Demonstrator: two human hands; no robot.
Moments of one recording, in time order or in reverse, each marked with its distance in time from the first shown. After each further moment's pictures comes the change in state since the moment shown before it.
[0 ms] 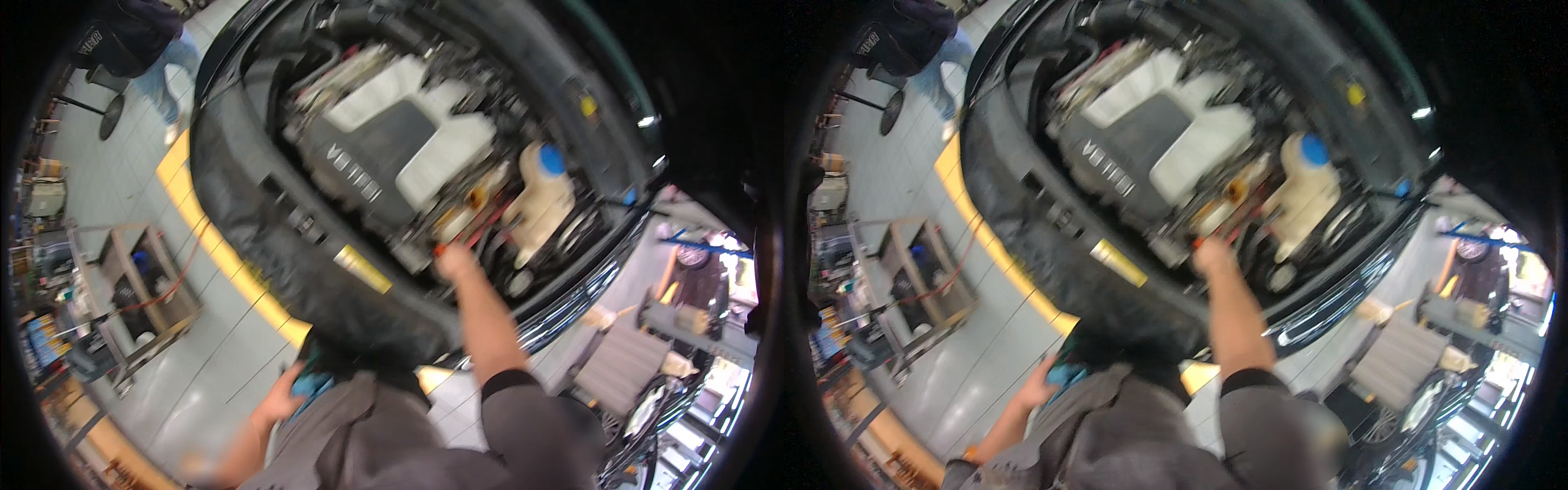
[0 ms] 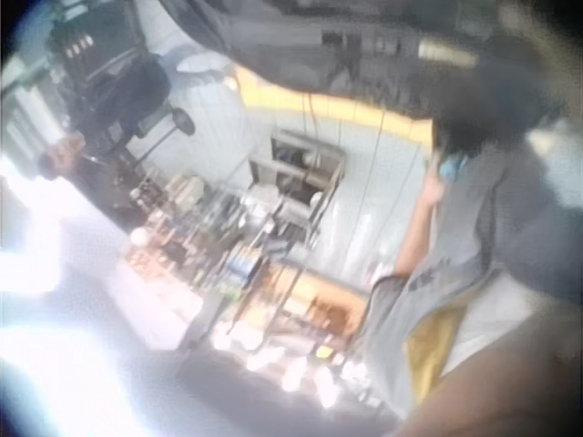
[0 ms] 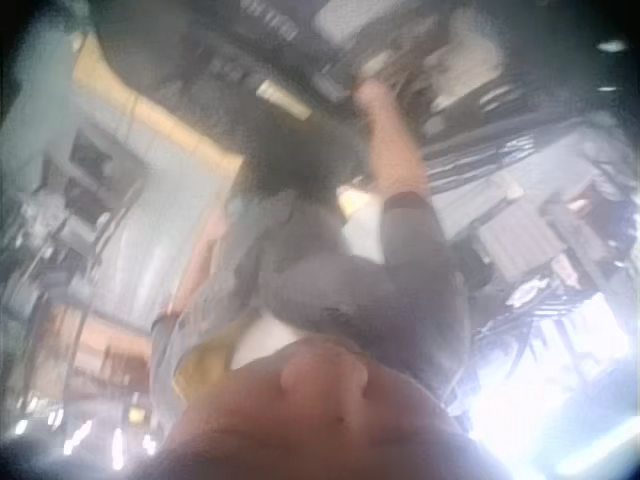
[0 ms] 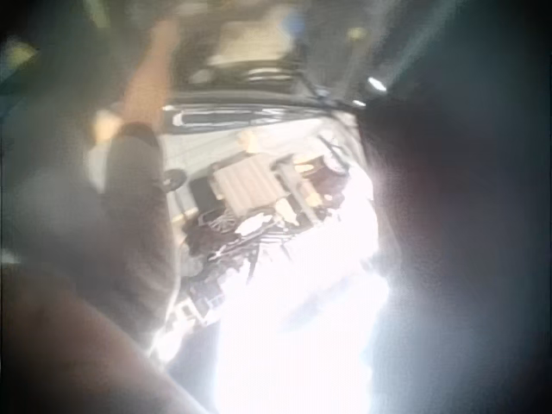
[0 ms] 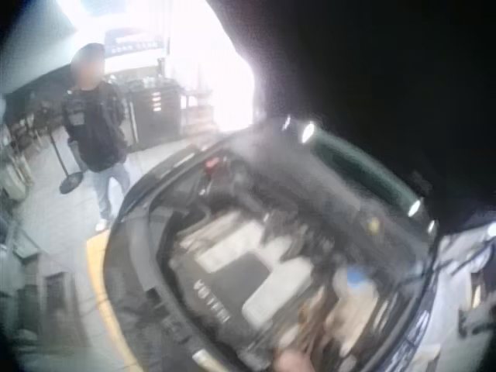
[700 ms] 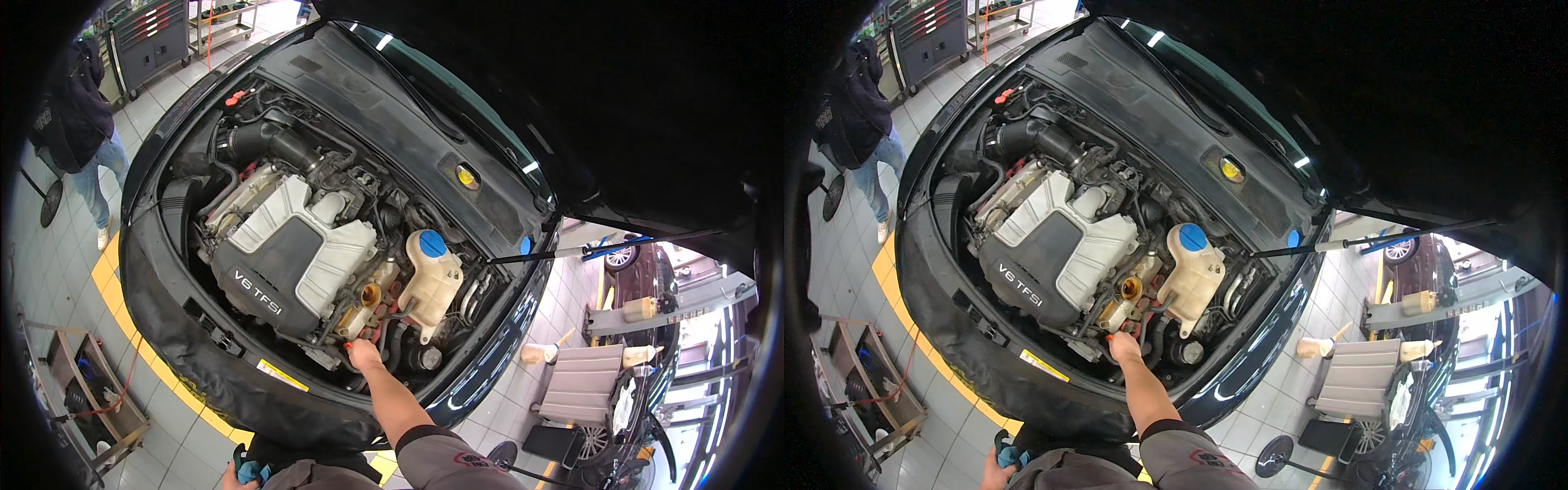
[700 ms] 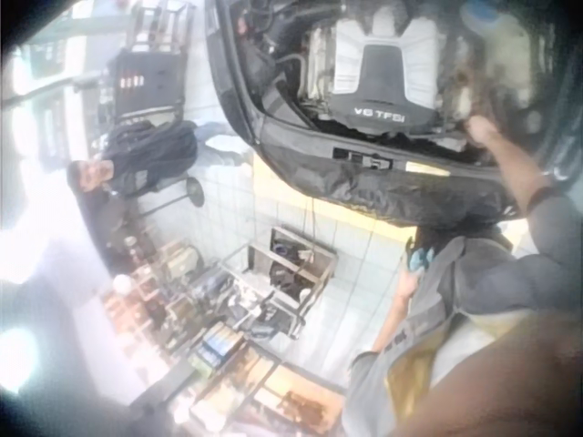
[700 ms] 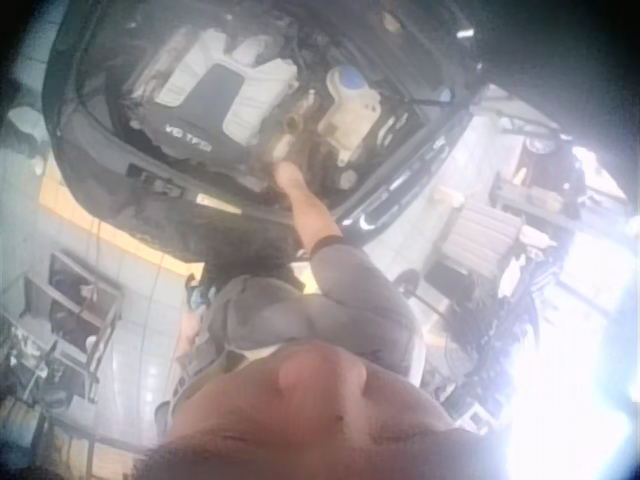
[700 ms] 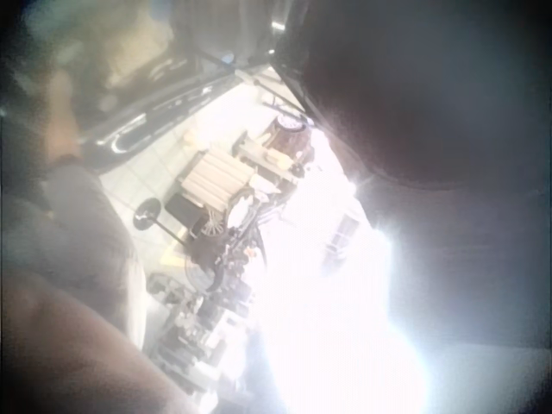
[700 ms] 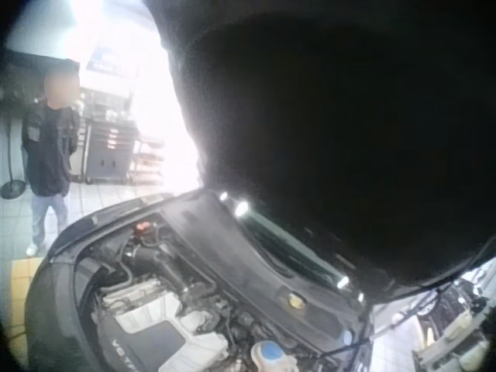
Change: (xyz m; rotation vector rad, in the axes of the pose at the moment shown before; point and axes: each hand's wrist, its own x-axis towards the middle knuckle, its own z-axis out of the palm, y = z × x) left_hand 0.027 -0.020 0.005 -0.108 0.159 -0.091; right_hand 0.005 0.007 0.019 0.314 0.127 0.049
